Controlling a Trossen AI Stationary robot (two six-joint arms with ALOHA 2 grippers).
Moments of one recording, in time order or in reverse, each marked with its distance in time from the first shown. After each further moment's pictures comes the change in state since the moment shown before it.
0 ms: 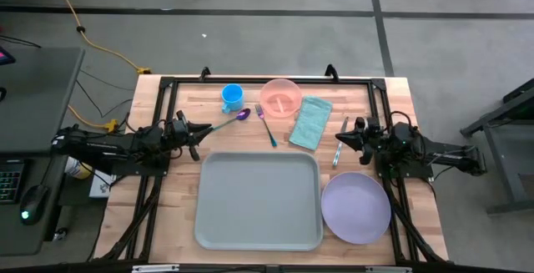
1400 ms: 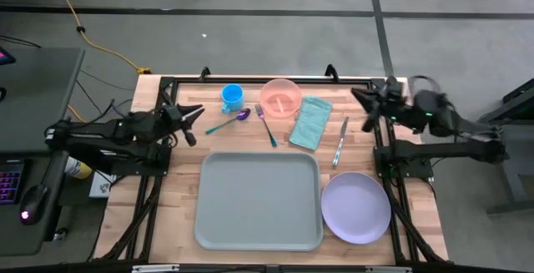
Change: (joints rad) left arm 0.001 0.207 0.449 -0.387 -0.222 0.222; right arm 0.000 0.543 0.763 -0.364 0.436 -0.367
